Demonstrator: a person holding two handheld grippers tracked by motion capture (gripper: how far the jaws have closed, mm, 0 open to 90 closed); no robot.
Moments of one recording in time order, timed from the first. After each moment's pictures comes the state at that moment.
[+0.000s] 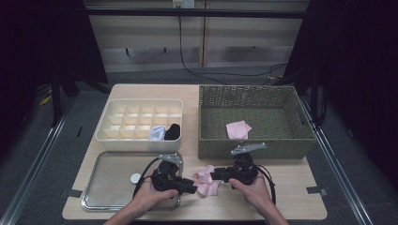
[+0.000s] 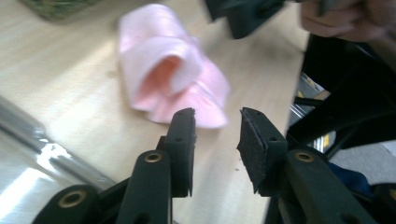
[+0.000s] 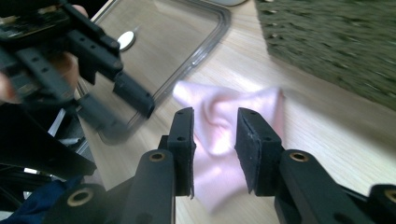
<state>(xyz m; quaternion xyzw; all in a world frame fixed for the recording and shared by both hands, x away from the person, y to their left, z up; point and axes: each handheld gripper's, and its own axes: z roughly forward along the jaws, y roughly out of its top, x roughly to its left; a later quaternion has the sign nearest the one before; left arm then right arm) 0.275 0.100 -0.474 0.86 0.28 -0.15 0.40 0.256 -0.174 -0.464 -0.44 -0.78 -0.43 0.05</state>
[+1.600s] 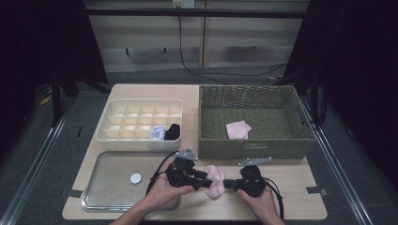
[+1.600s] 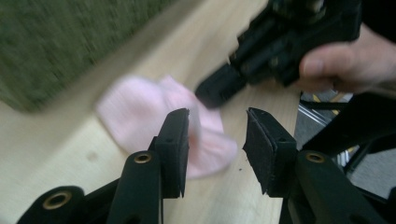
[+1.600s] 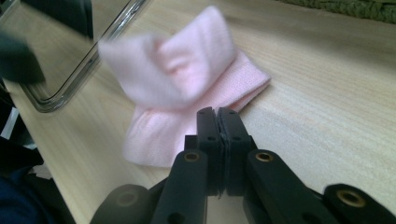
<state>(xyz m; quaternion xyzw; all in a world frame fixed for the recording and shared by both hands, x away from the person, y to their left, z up) 0.277 0.059 -0.448 0.87 0.23 -0.09 0.43 0.230 -0.191 -0.495 -0.50 -0.78 -0.38 0.01</state>
